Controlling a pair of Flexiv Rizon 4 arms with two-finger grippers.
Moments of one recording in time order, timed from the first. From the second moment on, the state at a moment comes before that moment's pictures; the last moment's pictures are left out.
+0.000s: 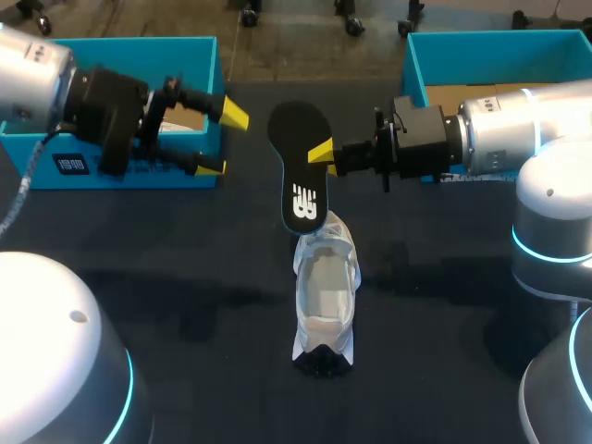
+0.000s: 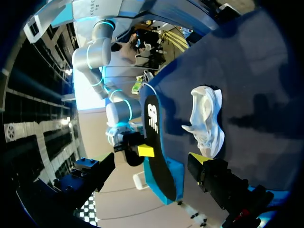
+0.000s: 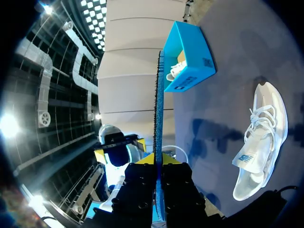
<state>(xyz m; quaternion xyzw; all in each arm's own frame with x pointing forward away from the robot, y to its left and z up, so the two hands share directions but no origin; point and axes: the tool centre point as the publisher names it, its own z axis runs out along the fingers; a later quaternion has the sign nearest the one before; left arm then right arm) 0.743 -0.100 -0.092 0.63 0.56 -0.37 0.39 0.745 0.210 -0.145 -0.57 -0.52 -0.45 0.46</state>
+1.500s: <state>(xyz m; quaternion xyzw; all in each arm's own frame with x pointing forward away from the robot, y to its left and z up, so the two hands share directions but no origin) 0.816 -0.164 -0.058 0.74 0.65 -0.17 0.06 0.747 0.200 -0.178 -0.59 -0.50 -0.45 0.45</state>
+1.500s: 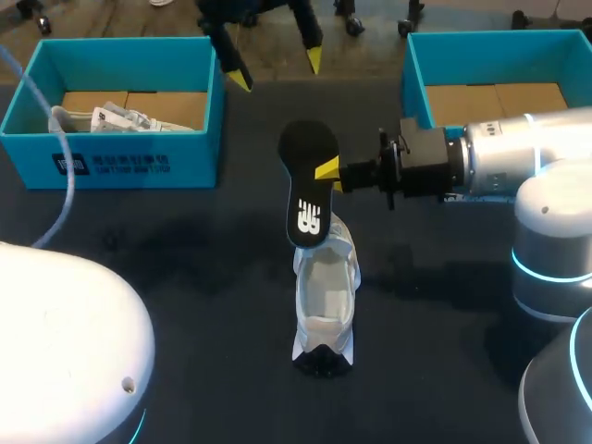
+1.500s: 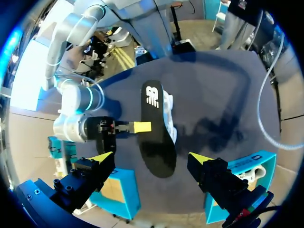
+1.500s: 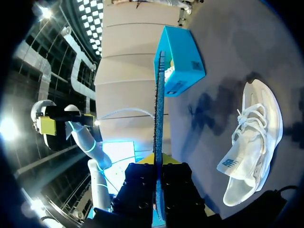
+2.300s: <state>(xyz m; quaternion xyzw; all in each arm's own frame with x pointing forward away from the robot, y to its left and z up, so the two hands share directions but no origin) 0.820 -0.188 -0.056 0.73 0.67 -0.09 -0.04 0.747 0.200 -0.178 -0.59 -0.50 -0.45 0.45</state>
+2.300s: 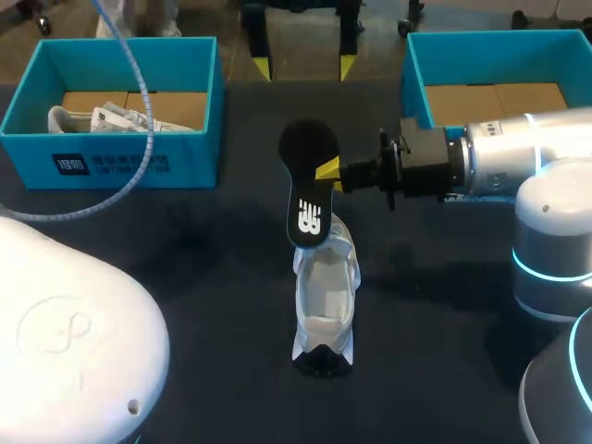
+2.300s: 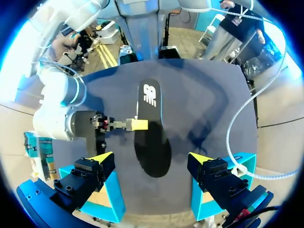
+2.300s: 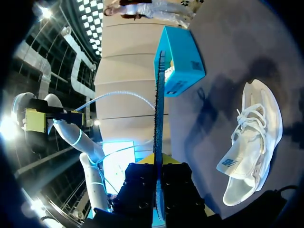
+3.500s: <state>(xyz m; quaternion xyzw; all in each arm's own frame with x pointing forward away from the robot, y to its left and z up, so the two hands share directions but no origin) 0.780 -0.118 -0.055 0.64 0.73 -0.19 0.16 0.747 0.200 -0.178 -0.59 -0.50 -0.45 0.45</state>
